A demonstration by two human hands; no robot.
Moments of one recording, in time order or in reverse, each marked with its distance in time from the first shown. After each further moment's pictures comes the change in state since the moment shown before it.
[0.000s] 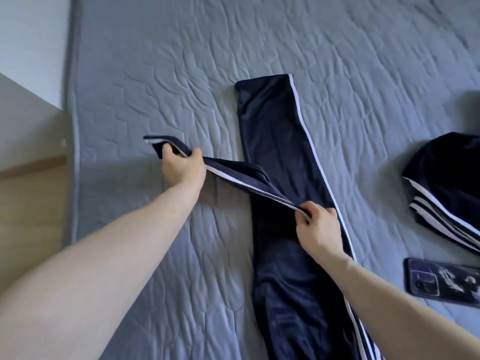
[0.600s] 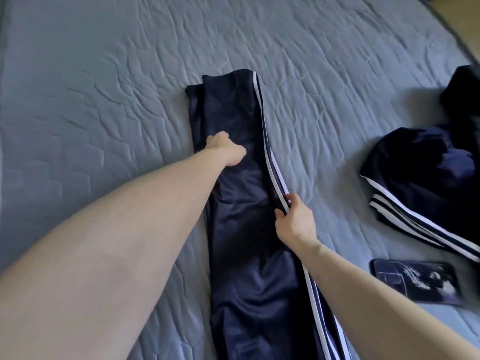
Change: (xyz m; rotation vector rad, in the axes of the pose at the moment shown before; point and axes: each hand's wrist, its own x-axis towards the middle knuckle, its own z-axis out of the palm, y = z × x) left_hand -0.052 0.064 0.175 0.656 -0.700 0.242; right_hand 0.059 0.032 -0.013 0.141 -0.022 0.240
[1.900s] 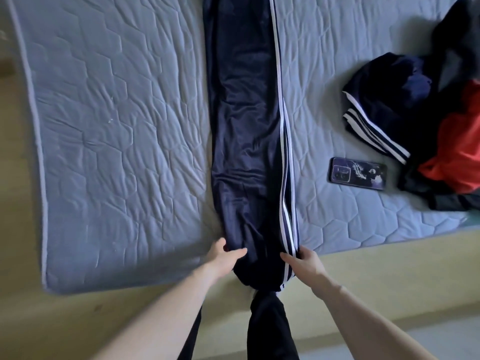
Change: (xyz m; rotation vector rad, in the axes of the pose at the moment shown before) left_hand -0.447 -0.226 0.158 -0.479 -0.504 -0.560; right_hand -0.304 0.195 -0.072 0.053 -0.480 0.486
